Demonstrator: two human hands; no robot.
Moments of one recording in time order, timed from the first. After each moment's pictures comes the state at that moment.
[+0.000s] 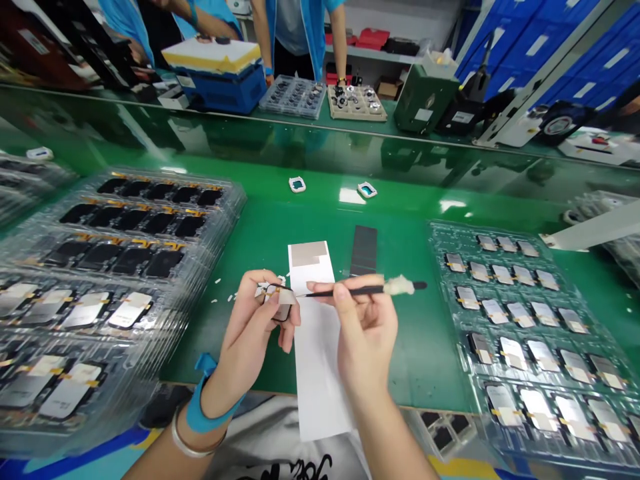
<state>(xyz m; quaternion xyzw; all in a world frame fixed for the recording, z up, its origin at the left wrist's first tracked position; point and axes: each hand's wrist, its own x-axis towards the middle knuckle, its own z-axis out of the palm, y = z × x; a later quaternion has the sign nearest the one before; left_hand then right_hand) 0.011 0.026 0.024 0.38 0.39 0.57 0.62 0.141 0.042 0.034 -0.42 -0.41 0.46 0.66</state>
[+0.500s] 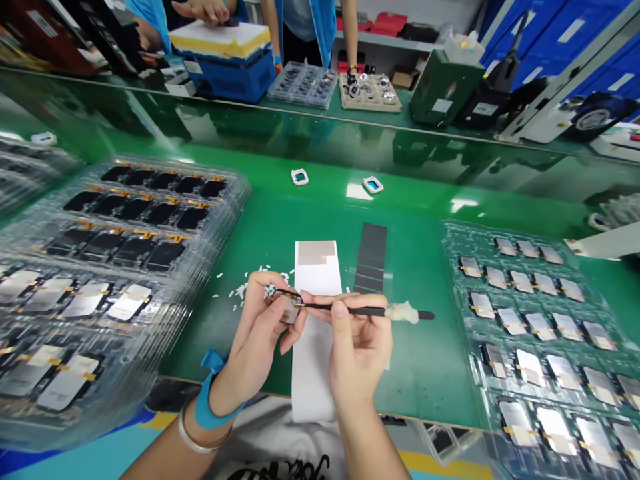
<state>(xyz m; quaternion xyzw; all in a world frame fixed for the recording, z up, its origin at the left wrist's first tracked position) 0.017 0.022 0.016 0.38 0.36 0.56 0.64 0.128 0.030 0.011 -0.42 -0.40 0.44 0.69</state>
